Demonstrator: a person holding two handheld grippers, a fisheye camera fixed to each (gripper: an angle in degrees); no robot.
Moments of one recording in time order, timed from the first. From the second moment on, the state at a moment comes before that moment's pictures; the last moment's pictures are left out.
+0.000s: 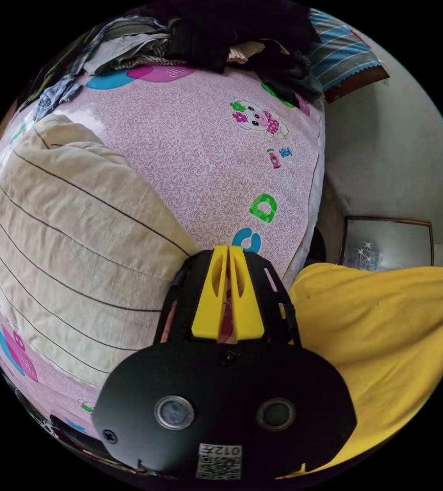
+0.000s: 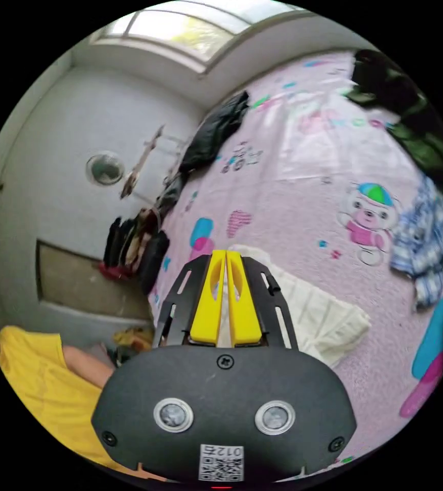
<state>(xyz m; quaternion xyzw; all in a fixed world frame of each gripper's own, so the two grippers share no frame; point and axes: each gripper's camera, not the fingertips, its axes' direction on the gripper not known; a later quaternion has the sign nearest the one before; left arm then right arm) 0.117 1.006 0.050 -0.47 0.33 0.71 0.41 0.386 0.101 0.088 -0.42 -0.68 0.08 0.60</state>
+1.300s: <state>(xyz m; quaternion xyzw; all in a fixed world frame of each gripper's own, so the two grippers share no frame) -0.071 0.873 0.020 -0.44 0.27 0.59 0.62 0.465 0.320 -0.061 -0.54 -0.69 0.01 0.49</state>
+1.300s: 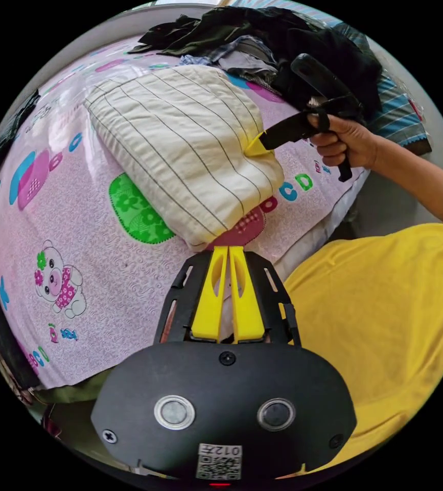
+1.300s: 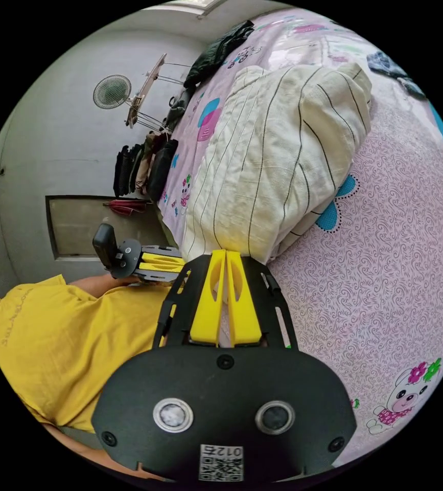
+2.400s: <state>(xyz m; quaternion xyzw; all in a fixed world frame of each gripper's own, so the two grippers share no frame) -0.024 0.815 -0.009 -0.42 0.28 0.56 0.66 0.503 0.385 -0.046 -0.51 -0.68 0.13 0.52</state>
